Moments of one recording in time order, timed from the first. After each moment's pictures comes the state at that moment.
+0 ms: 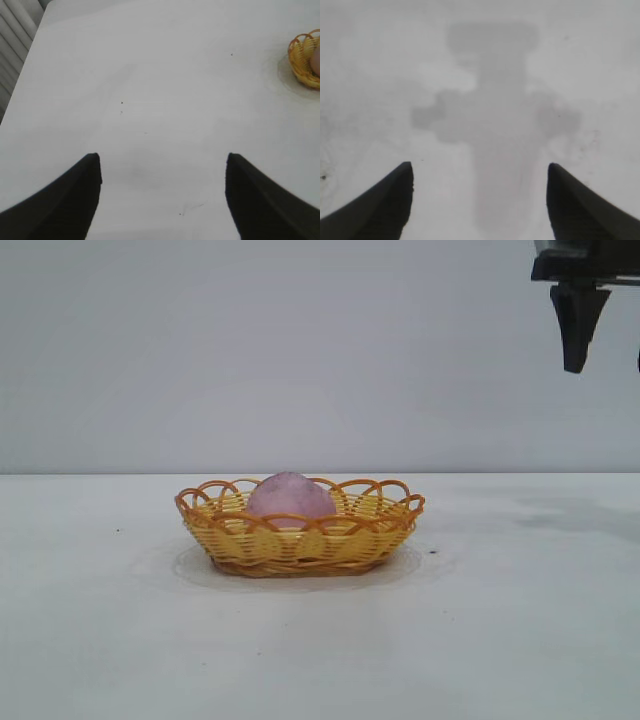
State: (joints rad) left arm 0.04 -0.02 -0.49 -0.01 1.12 0.08; right arm 0.10 2.00 -1.78 0.08 1.23 -0.07
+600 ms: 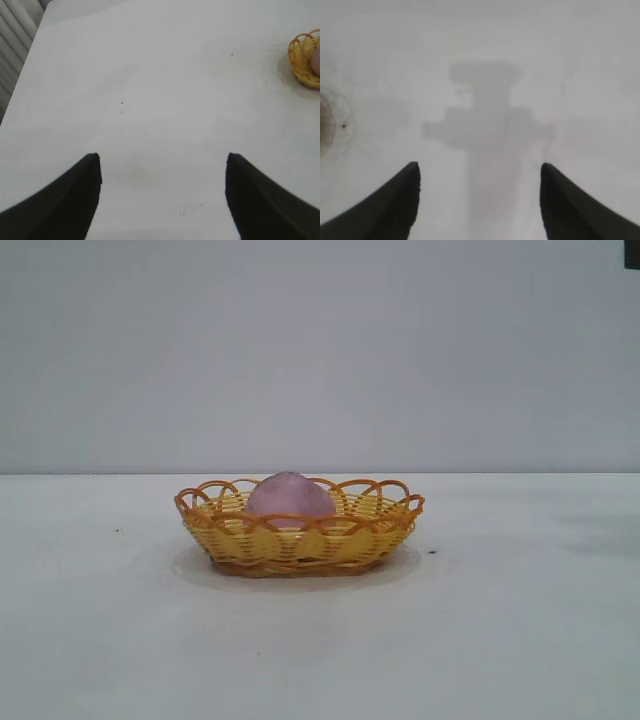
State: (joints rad) left arm 0.04 -0.02 -0.49 -0.01 1.12 0.08; right arm 0.10 1.61 -1.49 0.05 1.24 -0.07
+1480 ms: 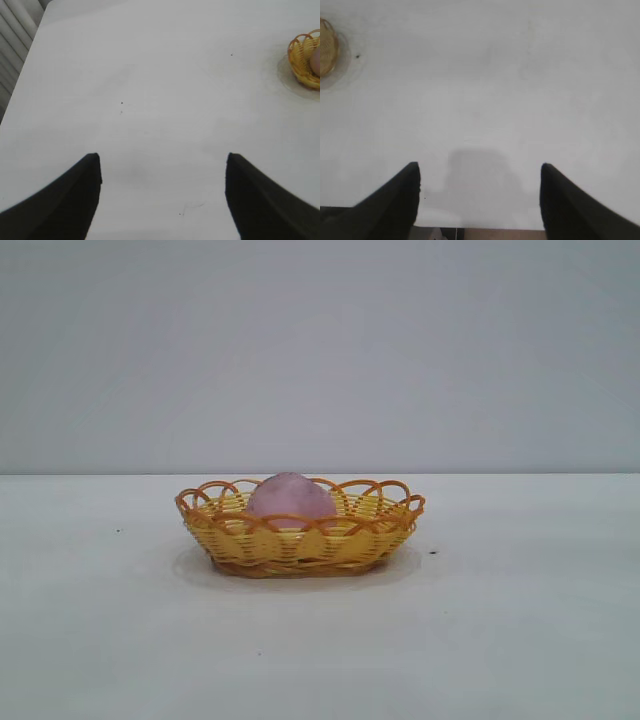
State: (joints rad) left arm 0.04 -0.02 -0.49 -0.01 1.12 0.08; right arm 0.10 0.73 -0.91 -0.01 1.26 -0.01
